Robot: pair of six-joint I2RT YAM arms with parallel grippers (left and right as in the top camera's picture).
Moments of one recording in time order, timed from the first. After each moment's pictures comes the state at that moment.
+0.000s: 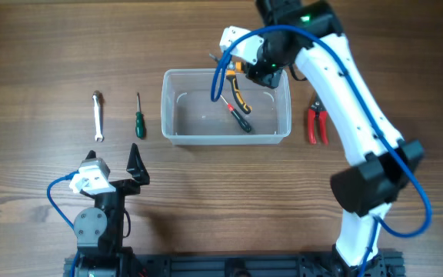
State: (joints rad) left arm -0.02 0.01 0.04 -0.13 -0.08 -0.25; right arm 0.43 2.06 2.13 -1.33 -0.14 -0.84
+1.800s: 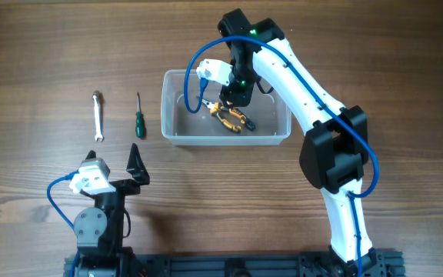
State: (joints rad) left arm -0.02 0.01 0.04 -0.13 -0.08 -0.25; right arm 0.49 2.31 2.13 -1.30 -0.23 -0.84
